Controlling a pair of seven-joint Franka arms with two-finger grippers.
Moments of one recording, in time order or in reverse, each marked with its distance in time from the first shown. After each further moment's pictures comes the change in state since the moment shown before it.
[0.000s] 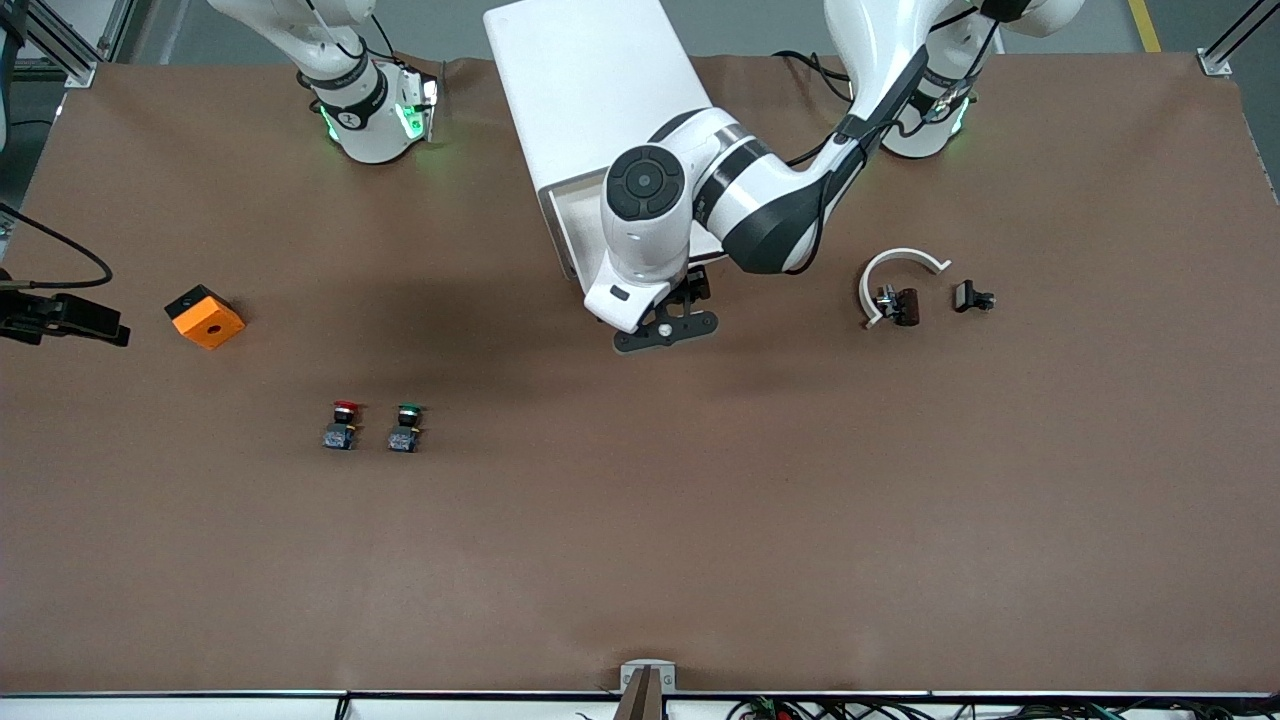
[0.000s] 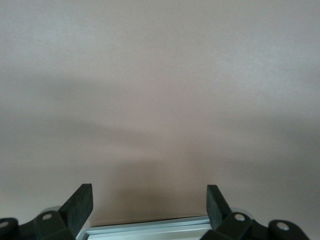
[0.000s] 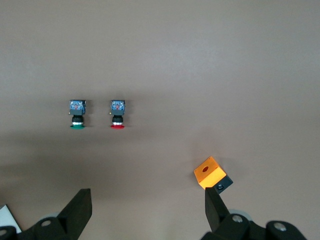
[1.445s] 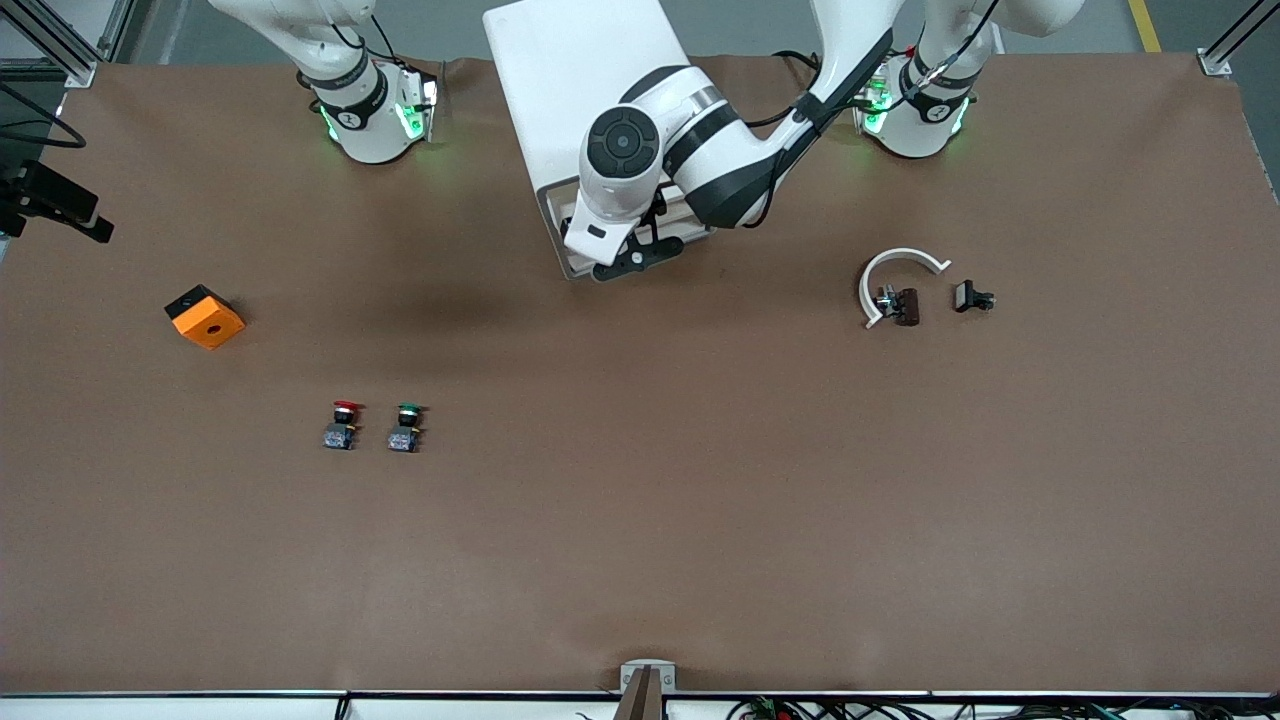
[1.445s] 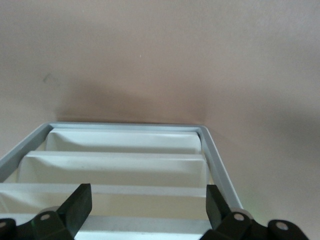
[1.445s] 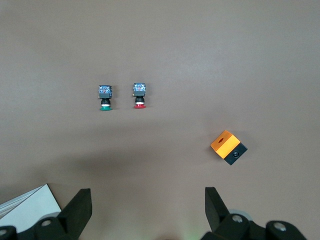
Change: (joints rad) left arm 0.007 -0.080 -0.146 -0.217 -0.223 0.061 -0.213; right arm 0.011 -0.294 0.006 -0.177 0.067 -0.059 0.087
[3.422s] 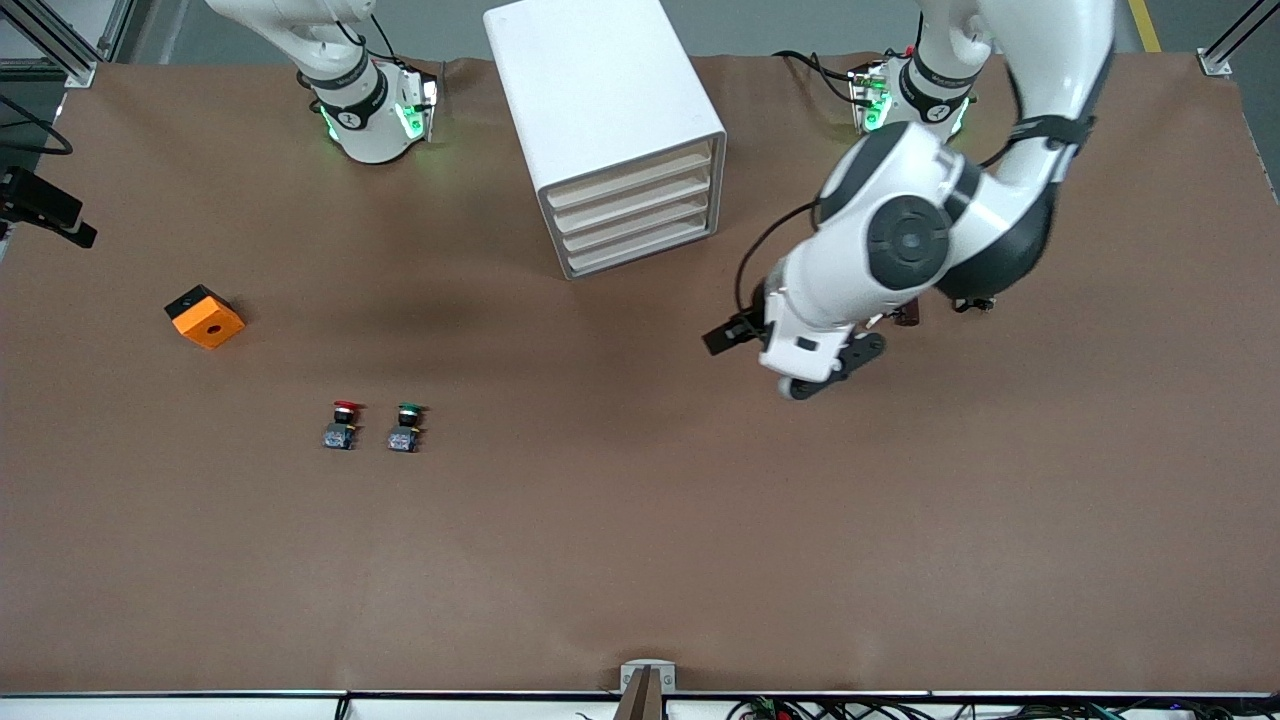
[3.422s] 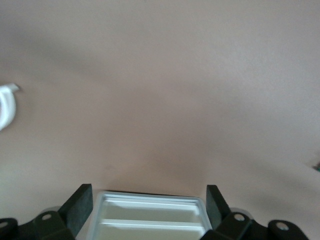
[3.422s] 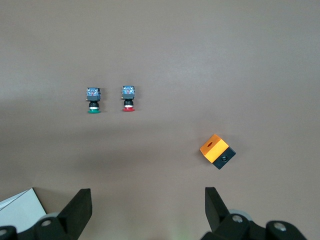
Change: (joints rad) left arm 0.459 -0.116 -0.009 0.117 0.012 -0.211 0.291; right arm 0.049 -0.002 -0.074 -0.026 -0.031 0.033 -0.039
